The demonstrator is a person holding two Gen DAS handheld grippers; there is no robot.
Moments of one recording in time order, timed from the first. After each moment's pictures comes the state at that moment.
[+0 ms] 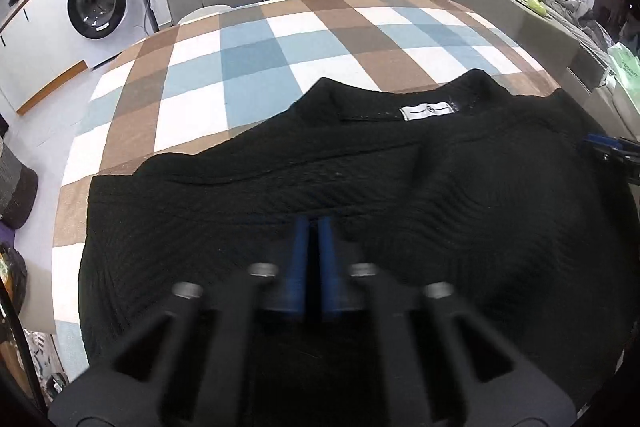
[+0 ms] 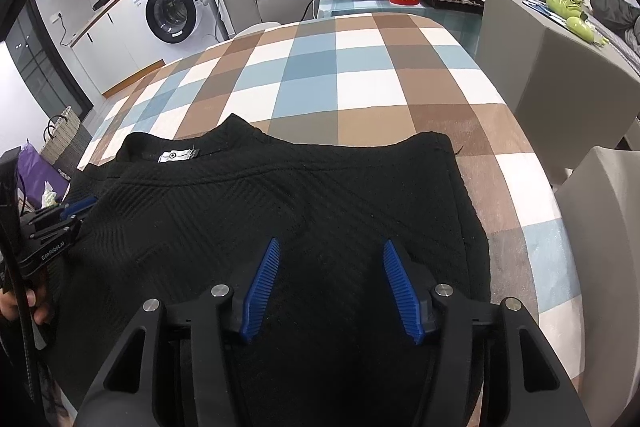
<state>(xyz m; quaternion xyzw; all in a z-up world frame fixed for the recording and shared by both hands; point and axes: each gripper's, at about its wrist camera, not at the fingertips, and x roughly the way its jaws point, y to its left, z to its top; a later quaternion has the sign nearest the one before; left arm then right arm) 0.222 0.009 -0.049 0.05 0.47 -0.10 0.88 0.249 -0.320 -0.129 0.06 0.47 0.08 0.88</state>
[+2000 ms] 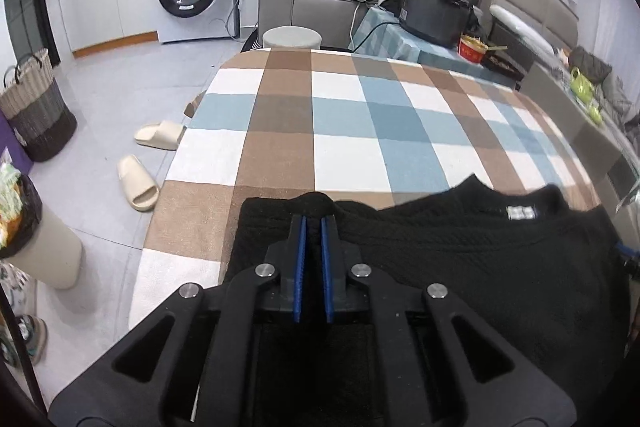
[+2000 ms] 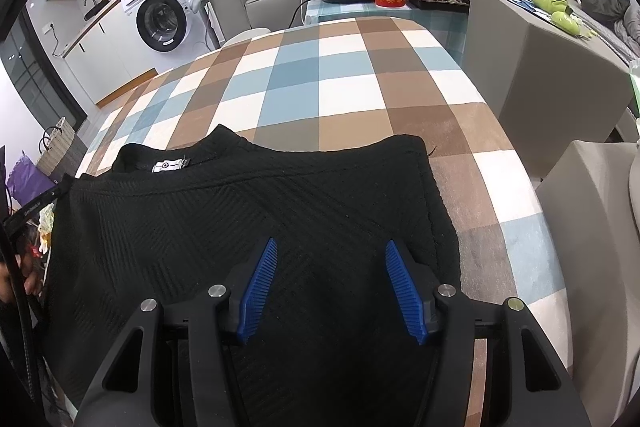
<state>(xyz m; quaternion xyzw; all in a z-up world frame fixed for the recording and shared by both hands) 0.234 0.129 -0.021 -0.07 0.41 0.02 0.91 0.244 -0.333 -0.121 0.07 0.47 0.06 0.88</state>
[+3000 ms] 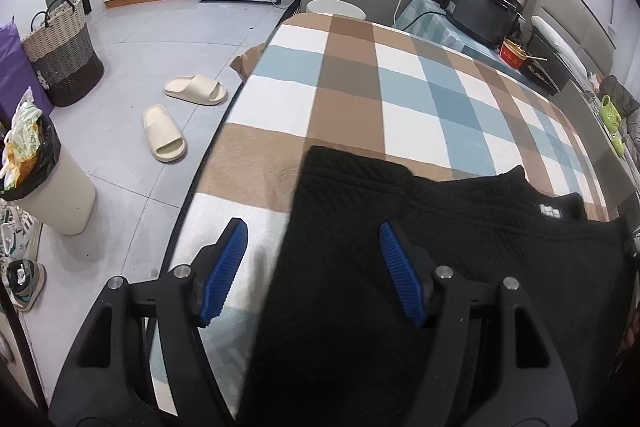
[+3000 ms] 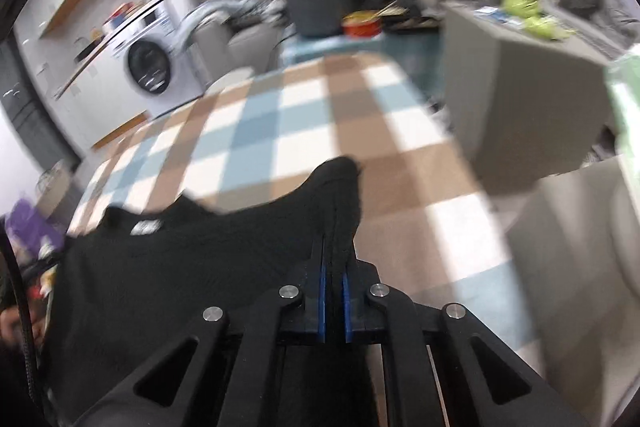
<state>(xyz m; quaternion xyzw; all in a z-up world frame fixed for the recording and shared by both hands) 0.213 0.168 -0.038 -0.12 0.45 0.09 0.88 0.267 -0.379 -0.108 0.12 0.41 0.02 0.90</state>
